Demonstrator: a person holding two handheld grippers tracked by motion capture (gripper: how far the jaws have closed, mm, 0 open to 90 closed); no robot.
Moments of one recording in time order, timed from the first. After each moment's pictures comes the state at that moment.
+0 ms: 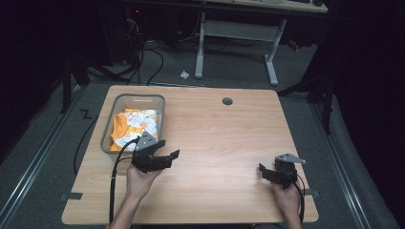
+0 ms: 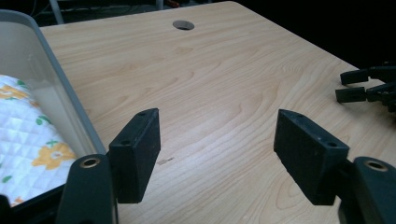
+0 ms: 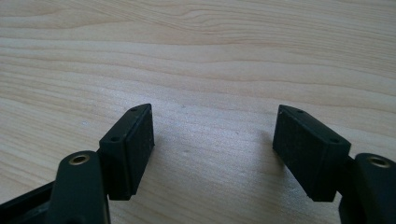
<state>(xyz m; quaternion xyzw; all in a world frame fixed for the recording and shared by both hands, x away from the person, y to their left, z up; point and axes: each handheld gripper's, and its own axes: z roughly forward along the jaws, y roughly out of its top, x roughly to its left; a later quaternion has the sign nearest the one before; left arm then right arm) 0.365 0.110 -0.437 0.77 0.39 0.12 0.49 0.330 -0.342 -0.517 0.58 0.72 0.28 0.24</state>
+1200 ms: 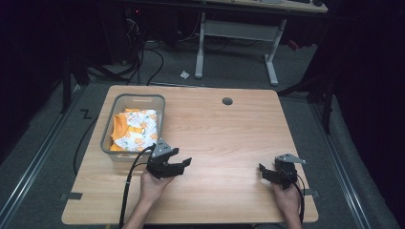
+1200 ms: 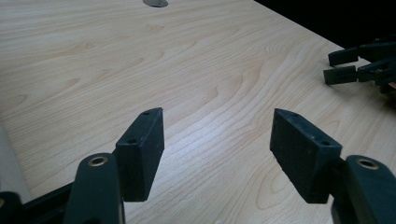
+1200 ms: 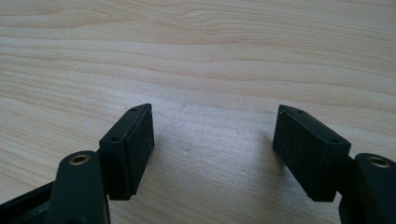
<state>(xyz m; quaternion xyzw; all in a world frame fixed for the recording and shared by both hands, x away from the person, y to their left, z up) 0.362 0.076 -0.468 0.79 0.37 0.09 0.48 0.329 -0.342 -0.517 0.58 0.72 0.29 0.24</state>
